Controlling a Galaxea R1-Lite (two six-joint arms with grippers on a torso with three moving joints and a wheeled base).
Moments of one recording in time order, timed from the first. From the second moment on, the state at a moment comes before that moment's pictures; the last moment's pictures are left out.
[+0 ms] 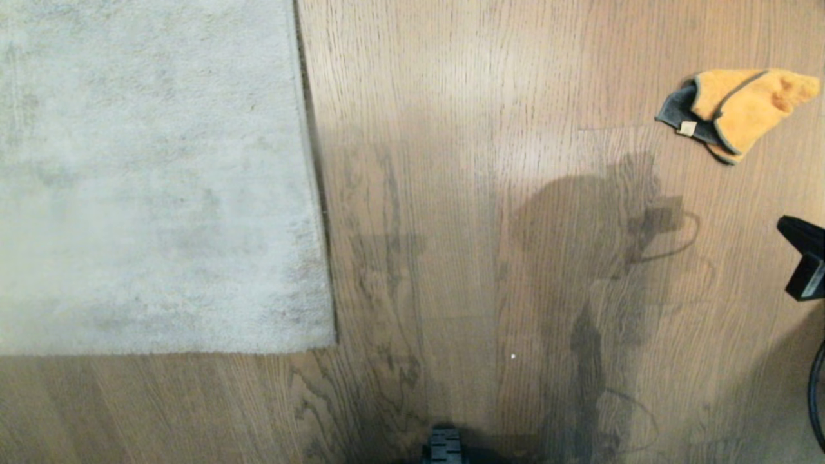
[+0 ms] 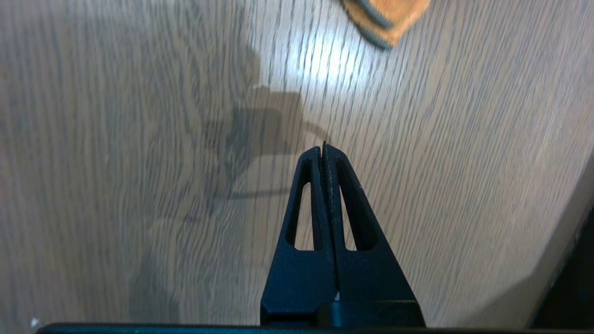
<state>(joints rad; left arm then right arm) 0.00 0.00 0.00 0.00 -0.02 0.05 -0.21 1.26 -0.34 -1.01 0.14 -0.18</state>
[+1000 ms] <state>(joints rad) 0.00 0.00 0.00 0.00 -0.02 0.05 -0.17 0.91 -0.04 -0.80 0.14 -0.18</state>
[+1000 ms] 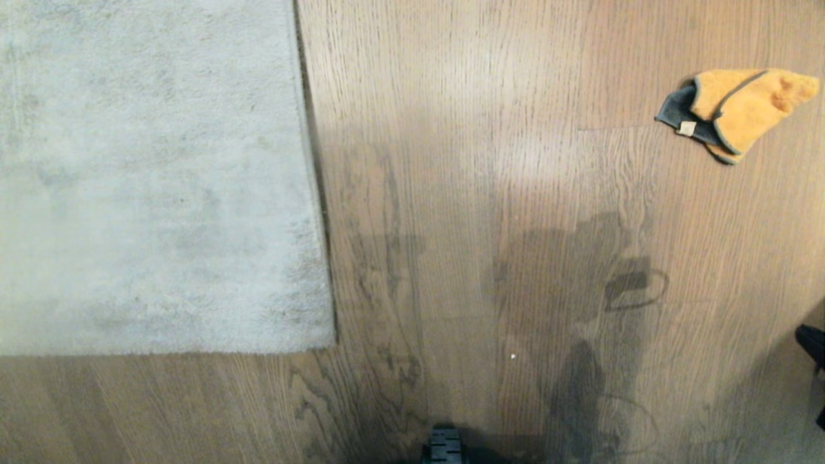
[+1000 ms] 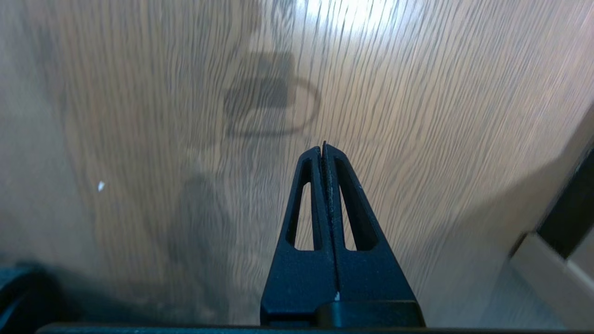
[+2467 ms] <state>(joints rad) 0.00 0.00 0.00 0.00 -0.02 0.05 0.00 0.10 0.00 0.00 0.05 -0.17</state>
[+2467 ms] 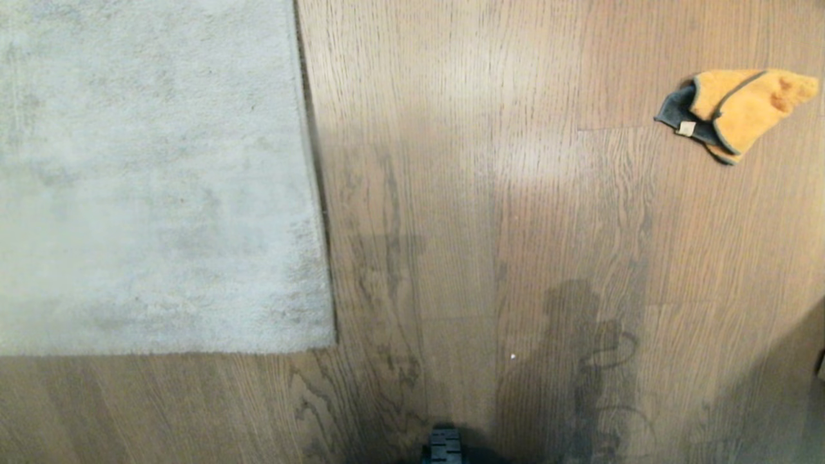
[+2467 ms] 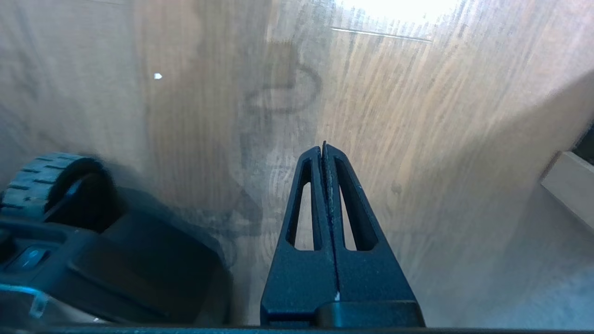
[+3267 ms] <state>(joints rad) 0.00 0.00 0.00 0.00 -0.02 0.05 0.00 0.00 0.00 0.00 0.05 -0.10</state>
